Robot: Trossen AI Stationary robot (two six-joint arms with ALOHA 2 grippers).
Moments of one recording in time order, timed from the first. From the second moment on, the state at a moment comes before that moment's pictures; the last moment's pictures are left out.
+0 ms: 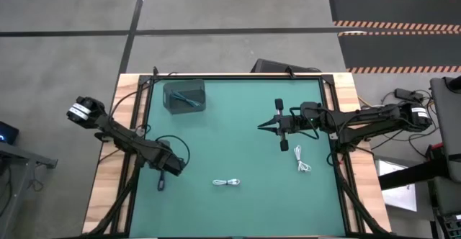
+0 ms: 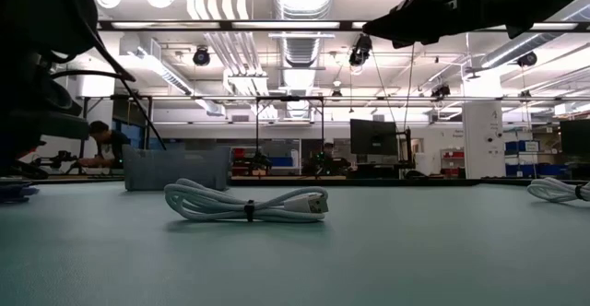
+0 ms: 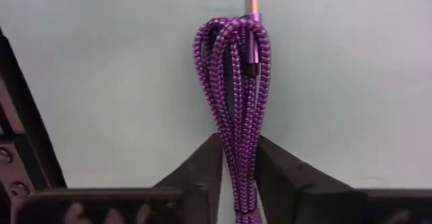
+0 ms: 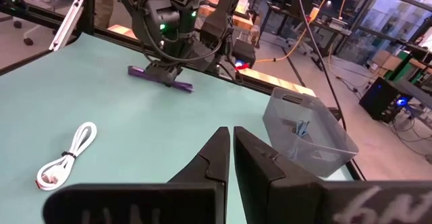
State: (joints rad) left arm -0.47 1.39 0.64 -0.90 0.06 -1.93; right arm -0.10 1.10 0.52 0.42 -0.17 -0.34
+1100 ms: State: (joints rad) left arm -0.32 1.36 1.11 -0.95 0.06 -1.09; right arm -0.10 1.10 0.52 0.39 -0.17 -0.32
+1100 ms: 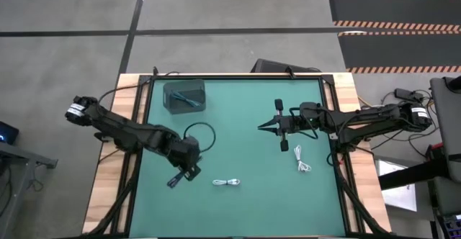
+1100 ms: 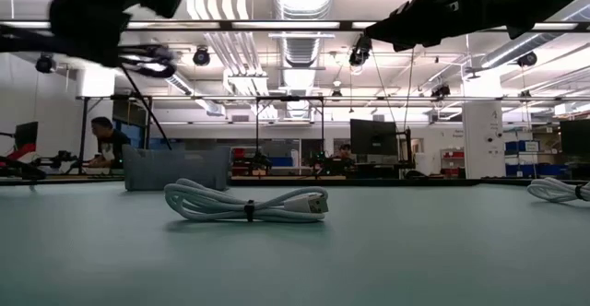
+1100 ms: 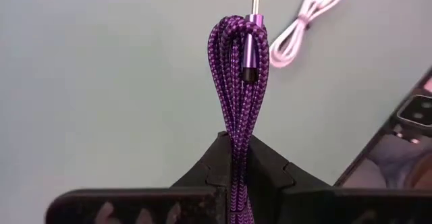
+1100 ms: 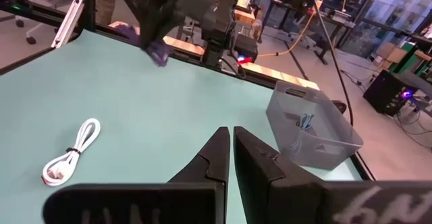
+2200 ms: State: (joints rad) left arm 0.31 1.44 1.60 -1.39 -0.14 0.08; right arm -0.10 1.10 0.52 0.40 -0.22 -0.25
